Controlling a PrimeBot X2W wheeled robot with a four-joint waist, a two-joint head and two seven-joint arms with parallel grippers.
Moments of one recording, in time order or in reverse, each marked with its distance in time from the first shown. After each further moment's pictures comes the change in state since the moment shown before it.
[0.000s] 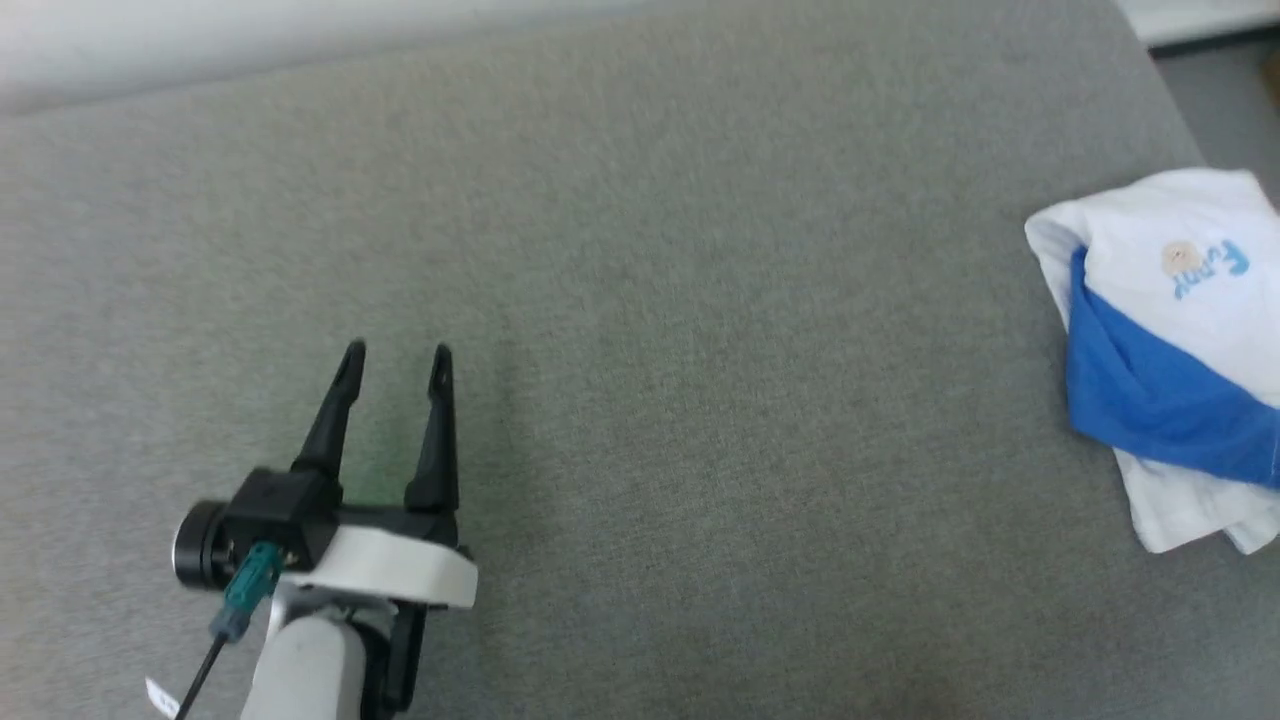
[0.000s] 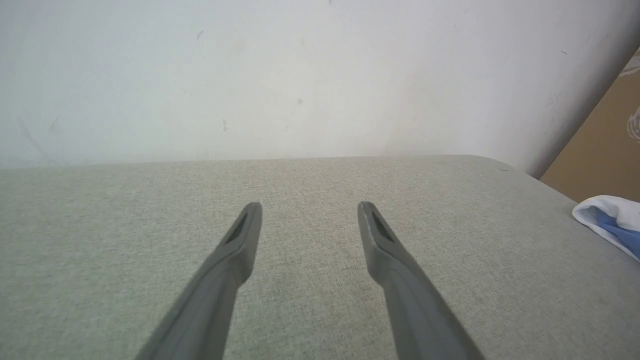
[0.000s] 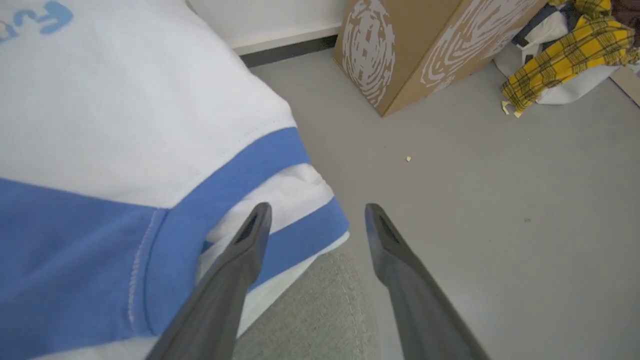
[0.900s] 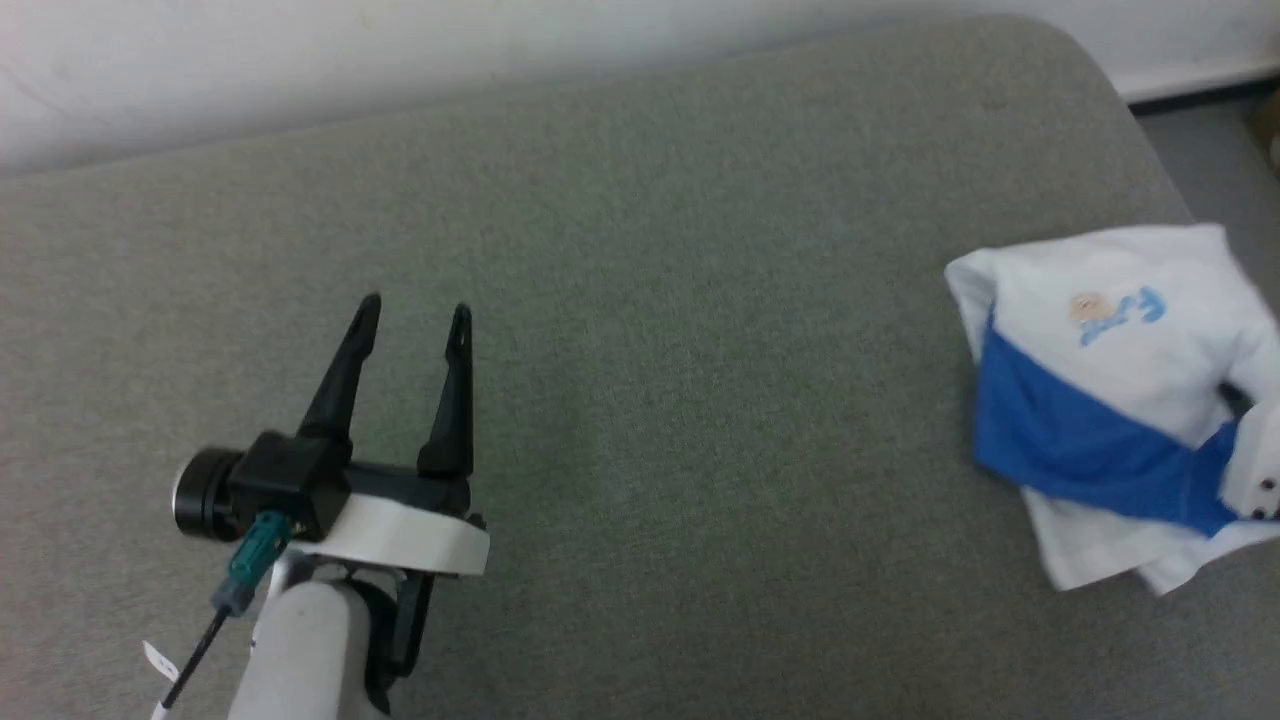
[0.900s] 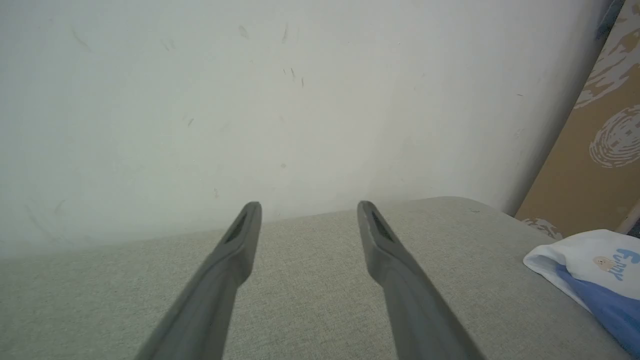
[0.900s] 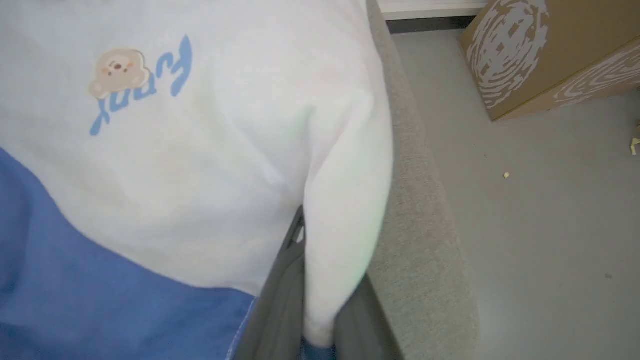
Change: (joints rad) left arm -0.021 -0.009 0.000 -0.047 0.031 -0.026 0.014; right arm 0.025 0.004 0.232 -0.398 0.080 0.000 0.488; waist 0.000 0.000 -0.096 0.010
